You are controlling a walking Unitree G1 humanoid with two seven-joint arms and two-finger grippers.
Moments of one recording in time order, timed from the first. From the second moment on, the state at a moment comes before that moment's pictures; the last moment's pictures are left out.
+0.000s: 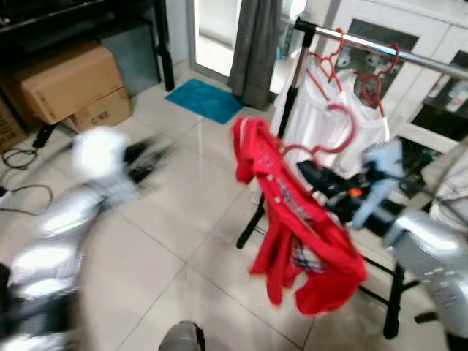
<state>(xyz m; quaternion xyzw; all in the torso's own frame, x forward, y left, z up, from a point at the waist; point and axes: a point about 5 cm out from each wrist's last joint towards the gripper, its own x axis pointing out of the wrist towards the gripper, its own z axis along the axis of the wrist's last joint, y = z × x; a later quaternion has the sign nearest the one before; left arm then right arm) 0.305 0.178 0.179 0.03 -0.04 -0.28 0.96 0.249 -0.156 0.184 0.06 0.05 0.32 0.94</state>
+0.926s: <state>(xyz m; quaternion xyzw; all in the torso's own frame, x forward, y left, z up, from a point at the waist) 0.331 0.084 0.173 0.08 -0.03 -0.29 0.95 0.245 -0.140 0.185 0.07 0.04 0.34 0.94</state>
